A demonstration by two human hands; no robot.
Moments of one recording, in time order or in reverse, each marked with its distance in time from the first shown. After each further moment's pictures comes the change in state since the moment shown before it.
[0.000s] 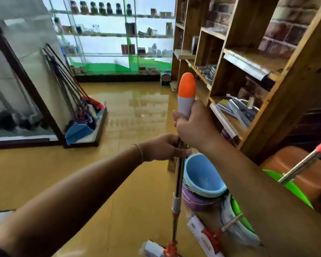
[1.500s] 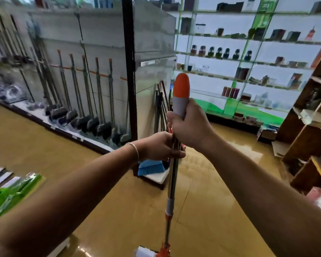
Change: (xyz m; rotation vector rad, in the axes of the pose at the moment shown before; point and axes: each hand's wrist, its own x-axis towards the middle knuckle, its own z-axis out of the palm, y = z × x) left_hand -0.063 -0.164 -0.491 0.161 0.673 -0.324; right_hand 0.358 -0.213 0.402 0.150 -0.405 -0.490
